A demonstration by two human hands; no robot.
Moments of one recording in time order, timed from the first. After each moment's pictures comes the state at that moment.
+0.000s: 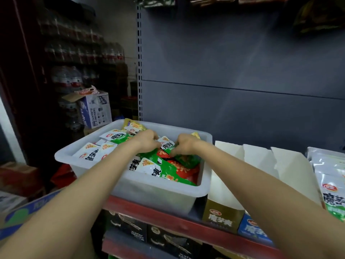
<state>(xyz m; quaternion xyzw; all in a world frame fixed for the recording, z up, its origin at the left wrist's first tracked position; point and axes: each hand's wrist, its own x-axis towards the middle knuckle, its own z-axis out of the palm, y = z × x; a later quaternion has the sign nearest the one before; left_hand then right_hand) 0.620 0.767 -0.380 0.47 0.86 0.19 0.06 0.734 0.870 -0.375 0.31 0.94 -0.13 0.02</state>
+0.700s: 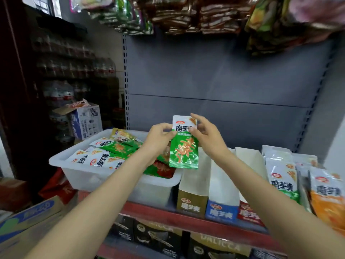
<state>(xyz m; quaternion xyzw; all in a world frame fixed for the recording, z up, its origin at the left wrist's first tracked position) 0.754 0.755 -0.343 0.42 0.63 0.63 0.19 0.869 0.856 -0.346 0.19 0.79 -0.40 -0.42</state>
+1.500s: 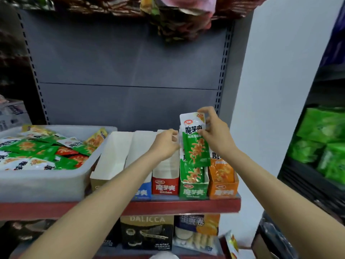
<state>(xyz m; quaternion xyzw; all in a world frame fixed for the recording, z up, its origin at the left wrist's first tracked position) 0.942 0.868 -0.377 0.59 0.67 0.41 0.18 1.095 0.920 -0.355 0.34 0.82 -0.13 -0.45</state>
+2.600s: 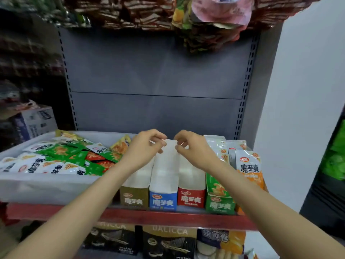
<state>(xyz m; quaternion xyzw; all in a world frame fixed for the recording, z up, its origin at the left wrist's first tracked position) 0.856 0.791 -0.358 0.58 0.66 0.47 0.09 0.999 0.880 -0.360 0.30 0.89 -0.11 -0.32</state>
